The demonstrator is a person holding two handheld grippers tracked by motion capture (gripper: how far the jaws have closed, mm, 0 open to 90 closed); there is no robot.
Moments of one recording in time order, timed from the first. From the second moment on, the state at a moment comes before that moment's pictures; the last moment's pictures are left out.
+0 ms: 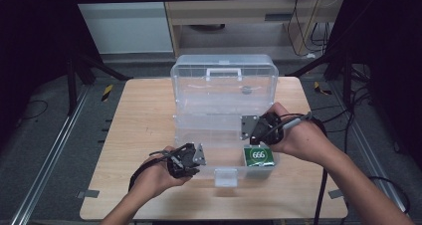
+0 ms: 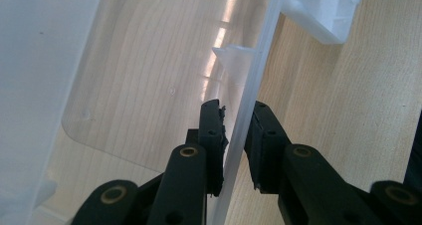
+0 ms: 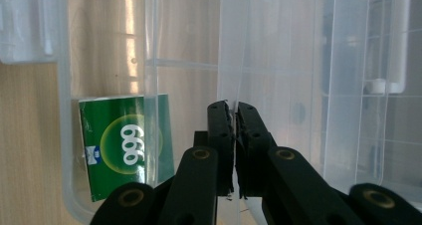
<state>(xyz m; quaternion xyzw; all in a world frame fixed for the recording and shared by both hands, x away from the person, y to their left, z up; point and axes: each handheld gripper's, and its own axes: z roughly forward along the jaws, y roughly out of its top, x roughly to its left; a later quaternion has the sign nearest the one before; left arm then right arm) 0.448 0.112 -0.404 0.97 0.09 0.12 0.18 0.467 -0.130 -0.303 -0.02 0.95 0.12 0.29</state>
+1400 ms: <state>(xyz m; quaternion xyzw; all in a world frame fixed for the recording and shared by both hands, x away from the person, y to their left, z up) 0.443 0.170 -0.301 0.95 0.12 0.14 0.25 0.455 -0.137 -0.310 -0.02 0.95 0.13 0.28</state>
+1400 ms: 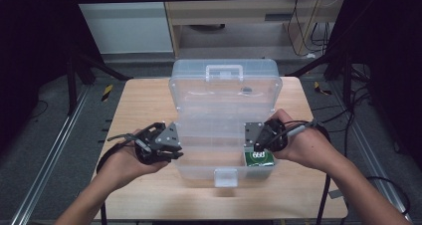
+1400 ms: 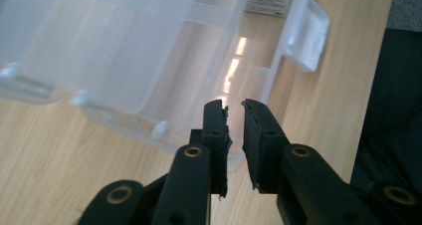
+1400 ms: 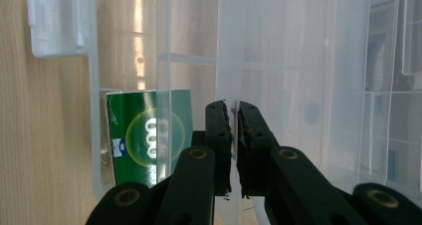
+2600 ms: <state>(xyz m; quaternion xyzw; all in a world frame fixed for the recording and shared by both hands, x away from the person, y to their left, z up) 0.499 0.203 -0.276 0.91 0.24 0.15 0.30 0.448 -0.137 -0.315 -0.03 0.95 0.12 0.28</state>
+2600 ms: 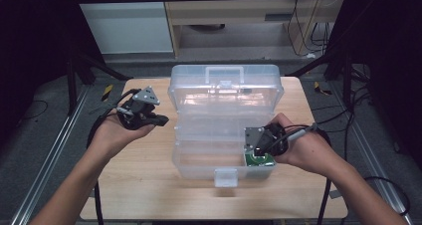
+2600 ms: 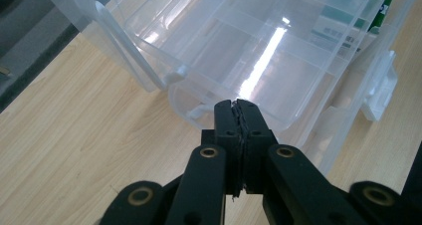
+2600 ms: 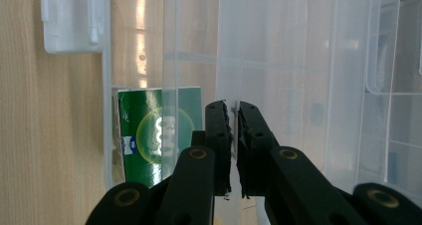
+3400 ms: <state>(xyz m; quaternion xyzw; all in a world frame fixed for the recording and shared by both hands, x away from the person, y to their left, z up) 0.522 0.200 -0.274 0.89 0.28 0.13 0.33 0.443 -0.135 -0.319 -0.02 0.95 0.11 0.27</state>
